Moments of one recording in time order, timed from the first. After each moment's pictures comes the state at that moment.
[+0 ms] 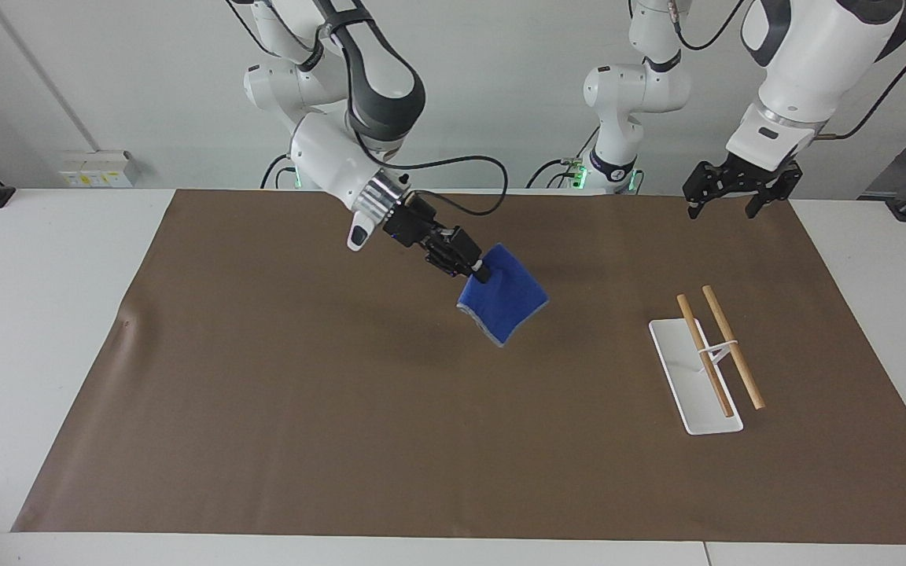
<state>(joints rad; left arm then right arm) -0.09 -0.10 -0.07 -1.72 0.02 1.59 -0.20 0.30 0.11 0.31 -1.94 1.50 2.76 0.11</state>
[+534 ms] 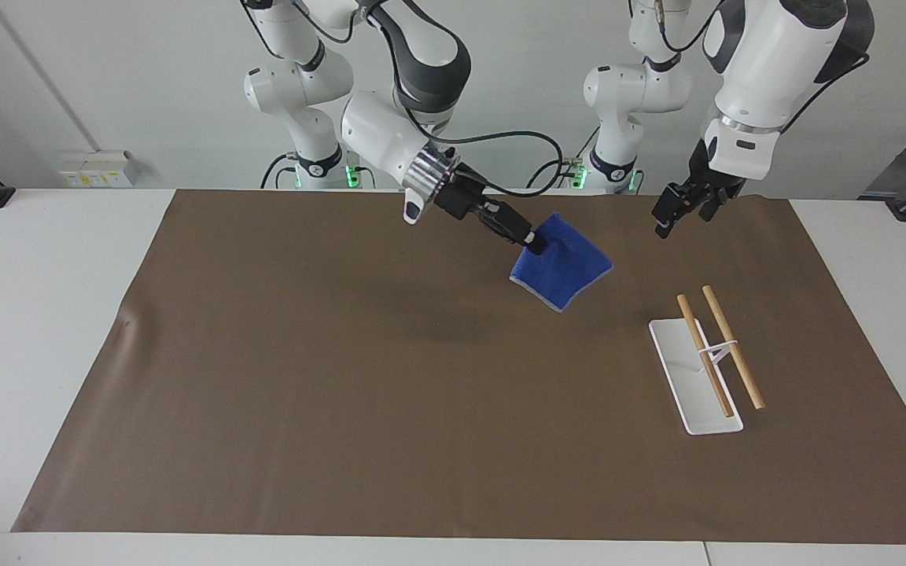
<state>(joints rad) -0.10 -0.12 -0.10 -1.81 -0.07 1.78 -0.68 0.38 0.14 0.31 -1.85 1.64 2.81 0.30</state>
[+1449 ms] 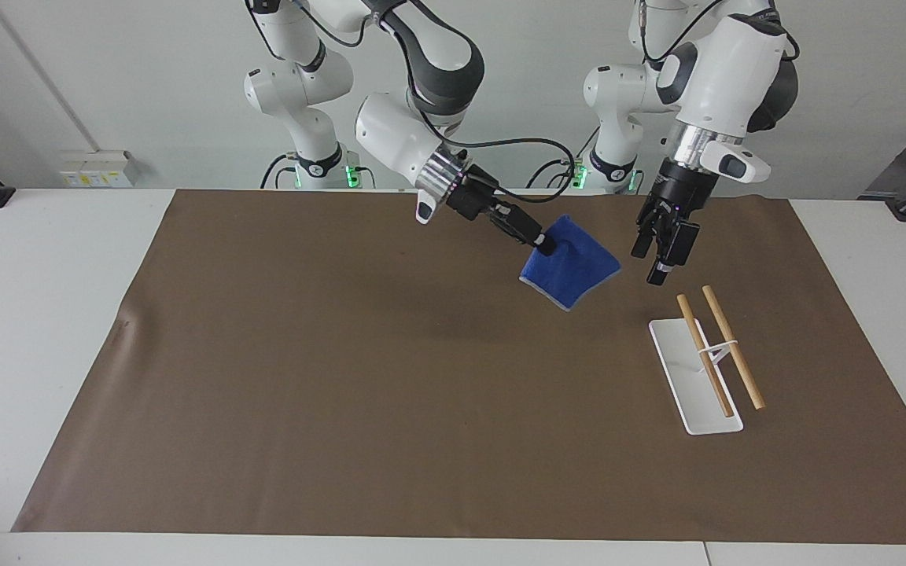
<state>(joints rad) -0.10 -0.14 -0.20 -2.02 -0.20 2.38 -1.60 0.43 0.17 0.31 -1.83 1.65 2.87 0.31</state>
